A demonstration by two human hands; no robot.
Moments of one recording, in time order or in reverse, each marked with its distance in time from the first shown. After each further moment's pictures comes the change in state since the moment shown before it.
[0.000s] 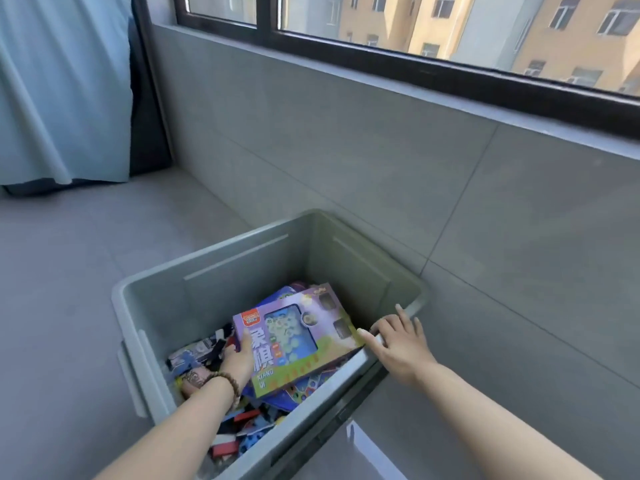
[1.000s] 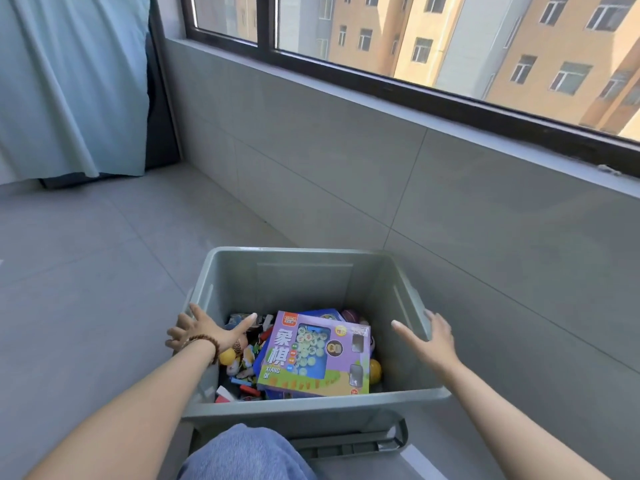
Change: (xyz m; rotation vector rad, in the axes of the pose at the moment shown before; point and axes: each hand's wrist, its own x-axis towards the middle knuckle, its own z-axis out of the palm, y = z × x) left_hand -0.187 -0.014 -0.094 0.815 0.290 0.034; right_hand -0.206 0.039 -0.019 0.542 0.293 0.352
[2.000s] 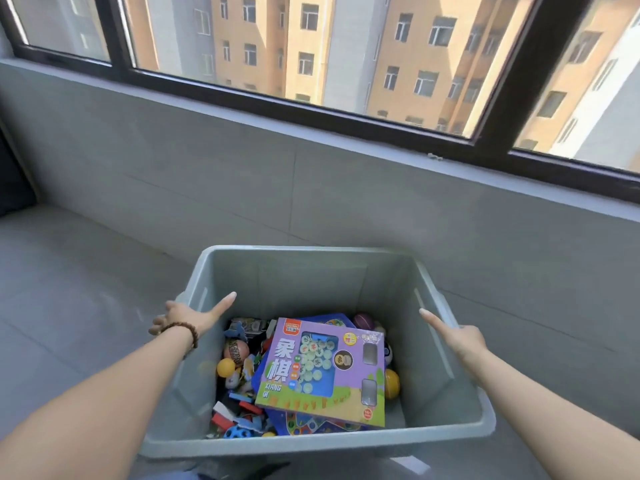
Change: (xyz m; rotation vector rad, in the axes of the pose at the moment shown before) left_hand -0.064 0.130 -0.014 -0.339 -0.062 0.198; right_hand -0.057 0.065 -0.156 0.400 0.358 0.451
